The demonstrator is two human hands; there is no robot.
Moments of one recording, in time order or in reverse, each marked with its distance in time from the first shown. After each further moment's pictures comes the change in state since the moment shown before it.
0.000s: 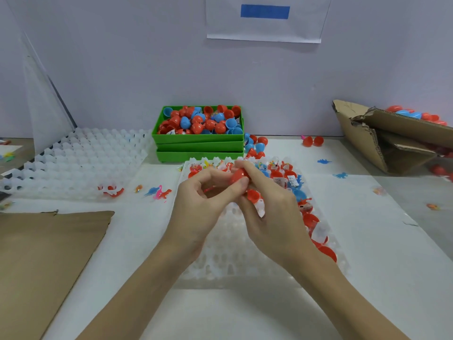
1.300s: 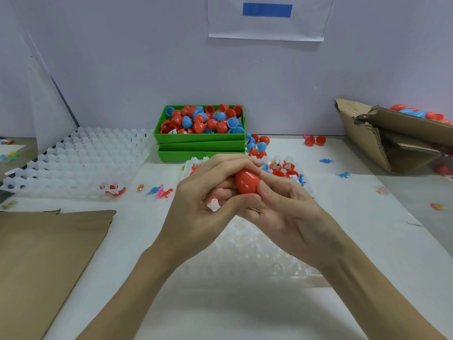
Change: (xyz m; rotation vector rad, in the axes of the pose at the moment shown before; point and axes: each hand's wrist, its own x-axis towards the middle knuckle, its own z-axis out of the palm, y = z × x) left_hand -0.005 0.016 -0.011 0.363 -0.235 0.564; right_hand 0.012 -0.002 -0.032 1.459 -0.523 0.340
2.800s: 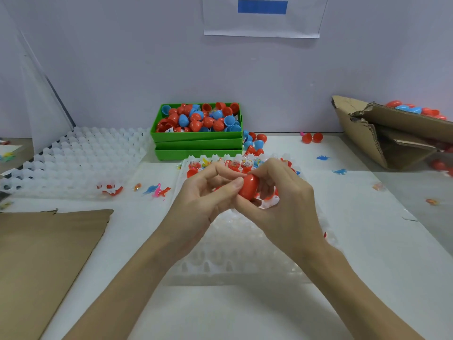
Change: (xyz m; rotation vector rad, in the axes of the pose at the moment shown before) left_hand -0.001 -0.017 0.006 -0.577 0.027 -0.588; right_hand 0.002 0.022 -0.009 -1.524 0.637 -0.526
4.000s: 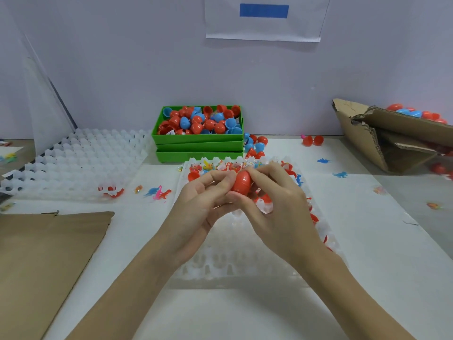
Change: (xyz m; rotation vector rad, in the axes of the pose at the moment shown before) left_hand 0.004 -0.003 -0.001 -0.164 0.087 -0.128; right_hand -0.001 -0.002 0.003 -0.052 -0.122 0.047
